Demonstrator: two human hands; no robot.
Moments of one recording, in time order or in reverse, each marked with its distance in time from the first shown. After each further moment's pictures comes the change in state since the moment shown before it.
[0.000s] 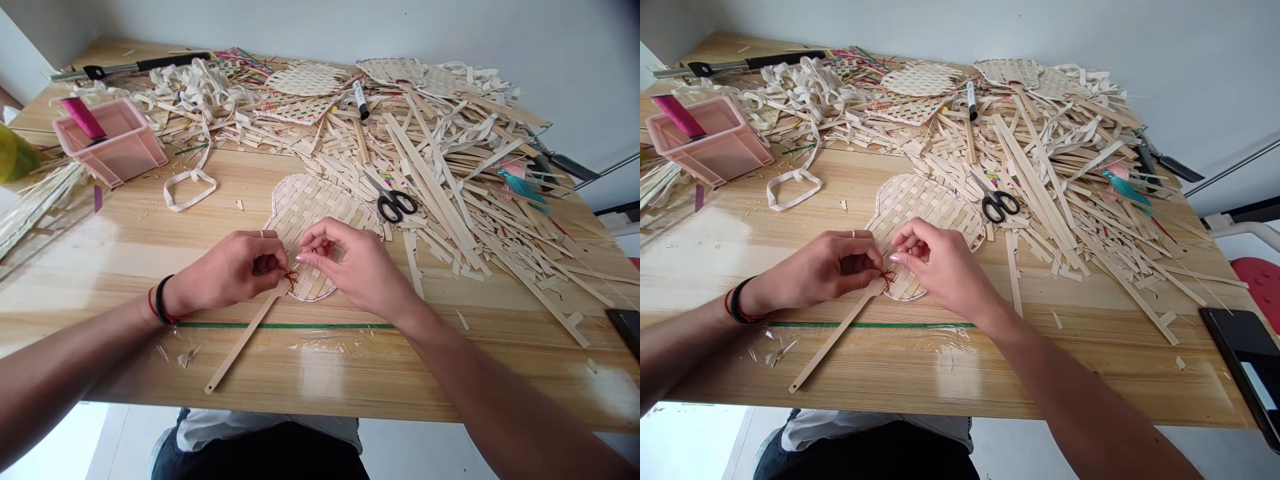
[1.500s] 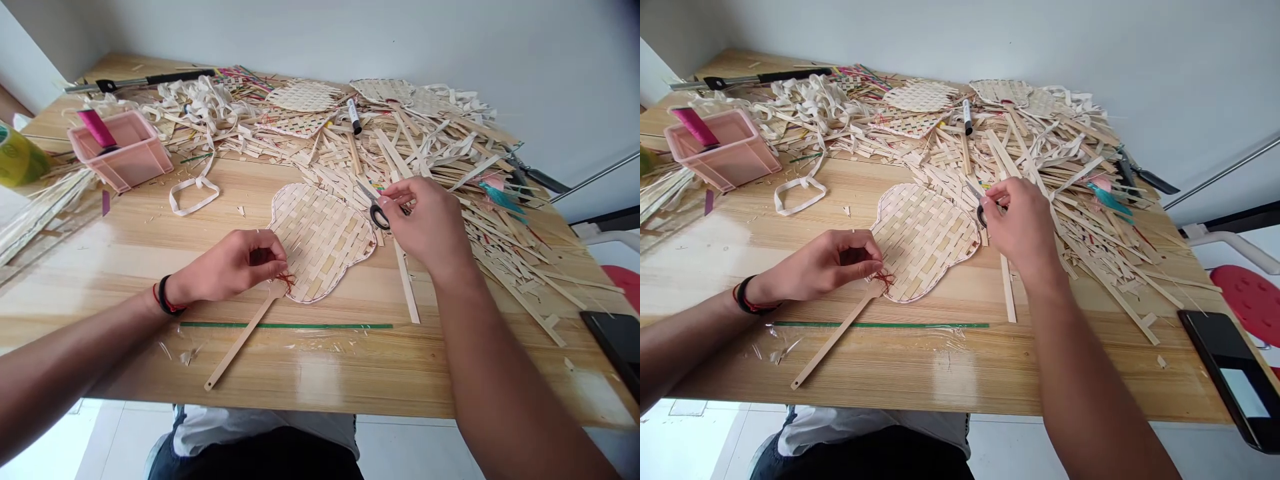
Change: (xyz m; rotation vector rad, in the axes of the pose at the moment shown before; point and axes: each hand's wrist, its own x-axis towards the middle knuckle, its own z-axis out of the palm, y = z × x) left_hand 0.001 0.002 -0.008 -0.292 -0.008 -0.148; right_hand 0.025 0.046 -0.086 -0.648 0.489 0.105
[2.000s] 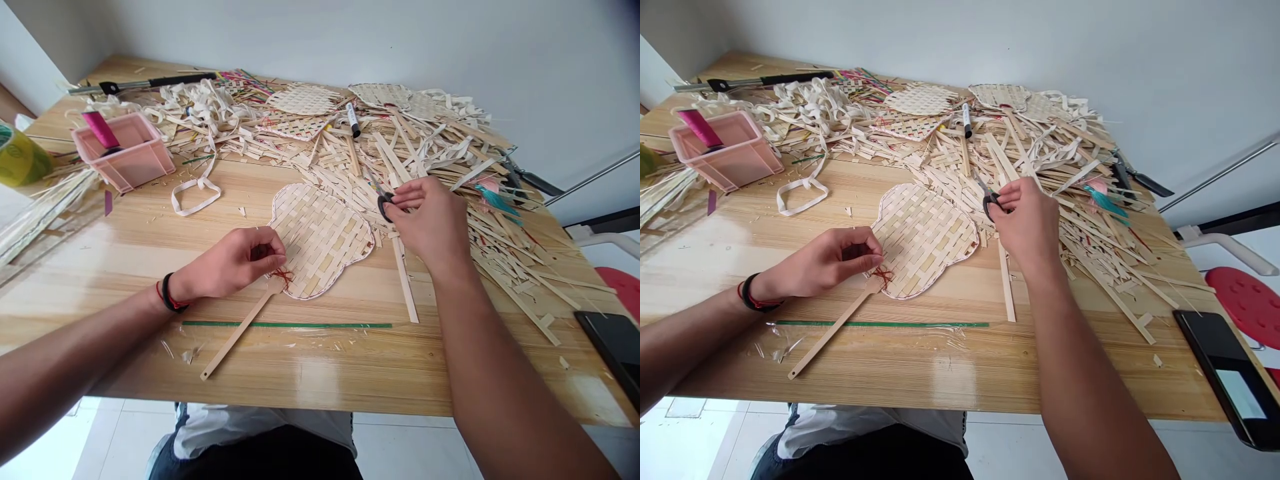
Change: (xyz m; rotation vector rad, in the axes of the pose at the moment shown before) left_hand 0.002 -0.003 -0.001 -0.003 0.024 0.019; right_hand 0.004 0.010 -0.003 0.120 0.025 0.192
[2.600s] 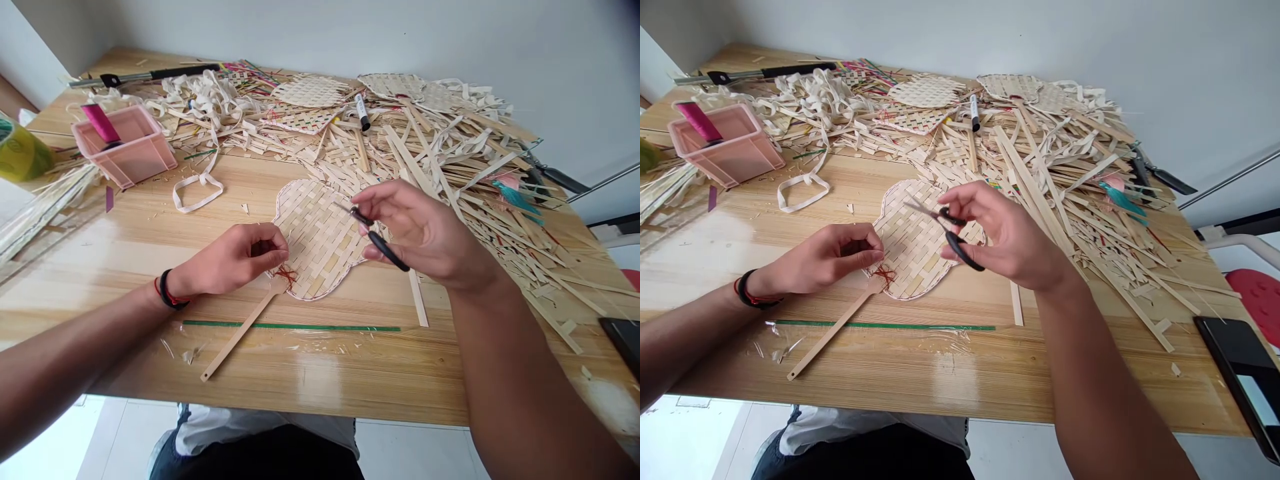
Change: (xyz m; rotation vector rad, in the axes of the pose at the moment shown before) left_hand 0.000 0.004 -0.003 -0.004 -0.010 -0.027; right_hand -0.031 -0.049 -0.016 0.700 -0.679 -0.265
